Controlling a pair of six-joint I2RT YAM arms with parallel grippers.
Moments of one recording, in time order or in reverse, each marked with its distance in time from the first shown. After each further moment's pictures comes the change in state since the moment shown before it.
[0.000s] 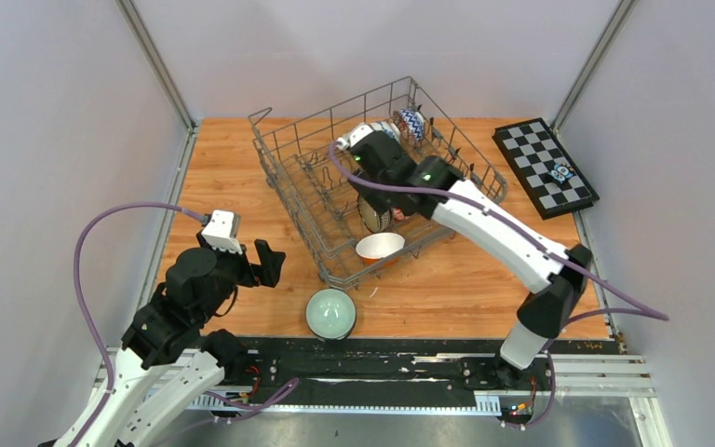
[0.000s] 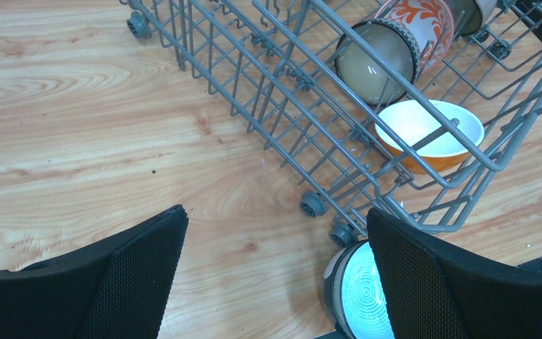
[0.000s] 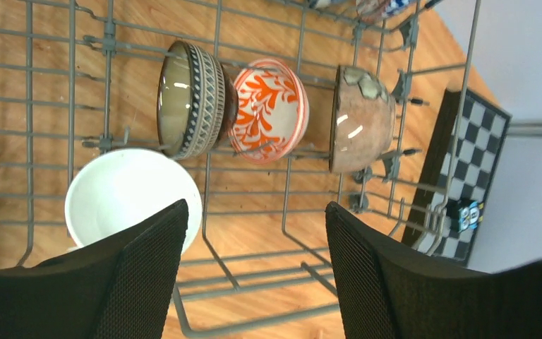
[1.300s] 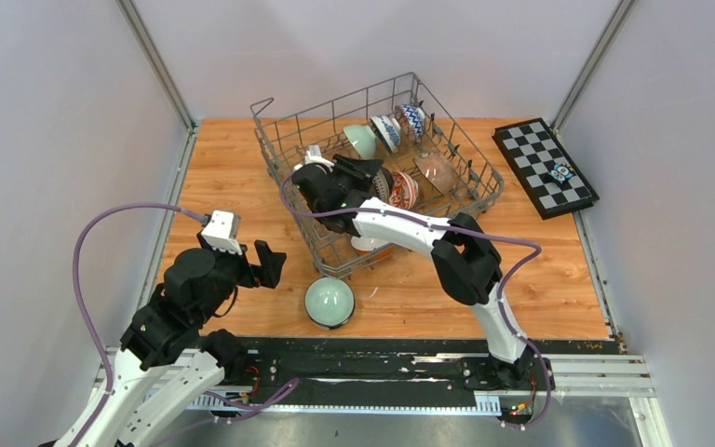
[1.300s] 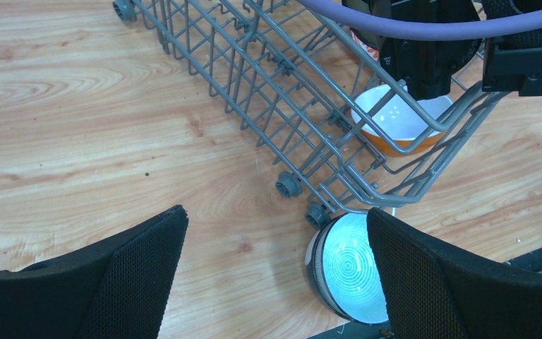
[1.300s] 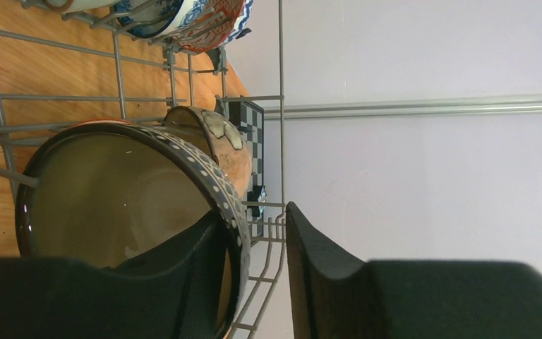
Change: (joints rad) left arm 0.000 -0.005 0.004 0.001 0.021 0.000; right arm 0.042 0.440 -0.036 0.730 0.742 -0.669
